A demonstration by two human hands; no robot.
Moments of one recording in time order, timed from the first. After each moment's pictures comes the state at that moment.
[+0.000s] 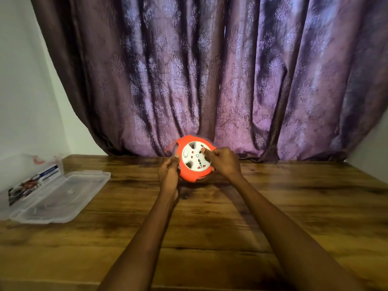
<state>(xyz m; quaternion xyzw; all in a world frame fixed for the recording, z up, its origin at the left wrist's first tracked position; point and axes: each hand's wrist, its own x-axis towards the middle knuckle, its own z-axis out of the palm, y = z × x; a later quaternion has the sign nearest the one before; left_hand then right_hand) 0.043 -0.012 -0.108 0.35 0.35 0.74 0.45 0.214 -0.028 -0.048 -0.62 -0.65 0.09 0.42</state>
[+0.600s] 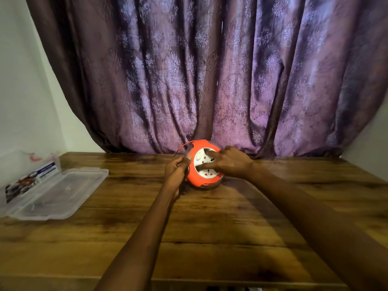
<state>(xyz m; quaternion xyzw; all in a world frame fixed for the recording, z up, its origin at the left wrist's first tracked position) 0.053 -0.018 -0.116 0.50 0.37 0.64 0.46 0.251 -0.057 -0.024 -0.32 -0.86 -0.40 -0.04</state>
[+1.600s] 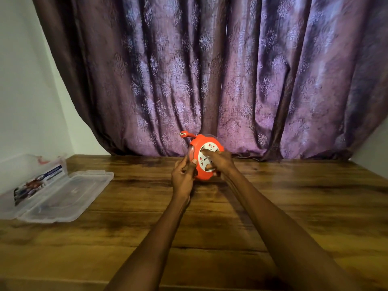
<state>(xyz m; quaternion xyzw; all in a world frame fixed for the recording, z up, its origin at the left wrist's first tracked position) 0.069 -0.026 -0.119 0.45 0.34 0.72 0.40 0.186 -0.020 -0.049 -0.57 -0.46 0.40 0.55</state>
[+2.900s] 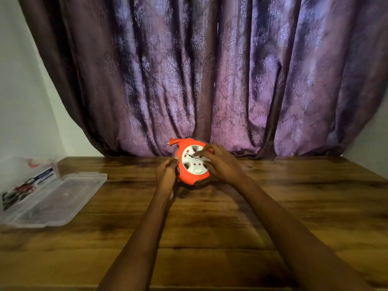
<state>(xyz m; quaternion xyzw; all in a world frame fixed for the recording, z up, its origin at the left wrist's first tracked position) 0.040 -0.009 -0.111 0.41 0.38 0.69 0.46 0.234 -0.042 -0.057 -0.44 -0.83 -0.14 0.31</state>
